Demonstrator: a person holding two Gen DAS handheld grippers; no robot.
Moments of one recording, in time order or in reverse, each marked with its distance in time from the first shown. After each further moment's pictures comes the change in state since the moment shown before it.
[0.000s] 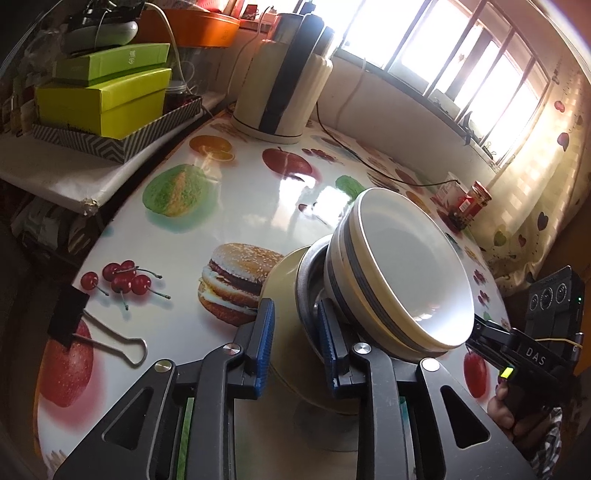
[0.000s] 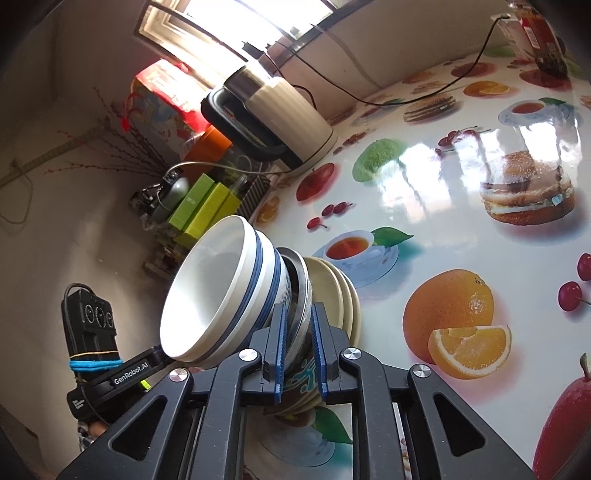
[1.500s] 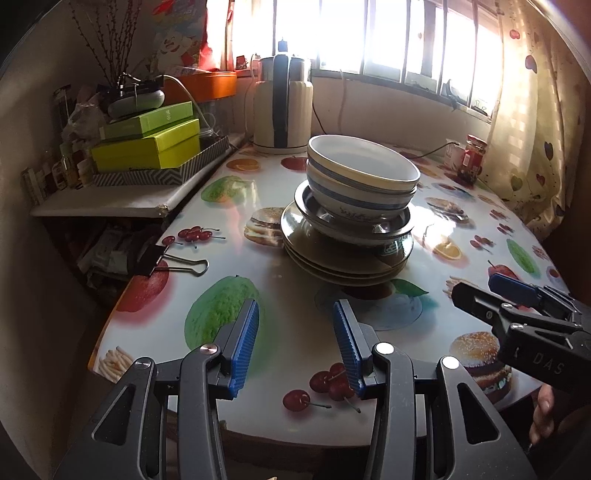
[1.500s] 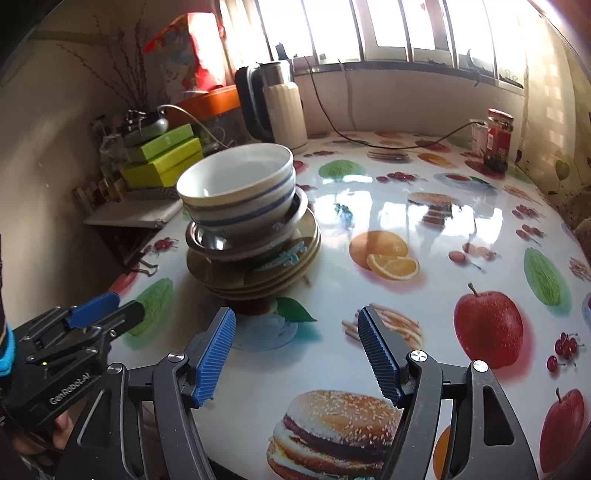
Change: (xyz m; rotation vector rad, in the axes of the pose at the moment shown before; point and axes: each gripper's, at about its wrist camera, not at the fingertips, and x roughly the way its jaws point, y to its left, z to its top) left arm -0.073 -0.039 -0.115 0.216 -0.150 0.251; right arm -0.053 0.073 -0.112 -0.339 -0.058 -0.451
